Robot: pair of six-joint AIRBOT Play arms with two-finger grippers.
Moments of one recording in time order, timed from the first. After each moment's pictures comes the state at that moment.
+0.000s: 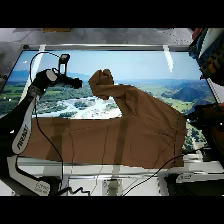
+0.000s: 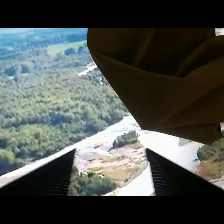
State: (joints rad) left arm -0.10 -1.73 1.60 1.17 -0.85 -1.21; right arm -0.81 -1.64 1.03 -0.85 1.07 1.05
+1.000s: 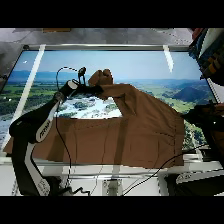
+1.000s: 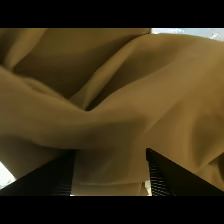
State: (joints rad) left arm -0.25 -1.98 1.62 0.75 -0.61 -1.16; right arm -0.78 -1.70 1.02 -0.74 1.02 0.87
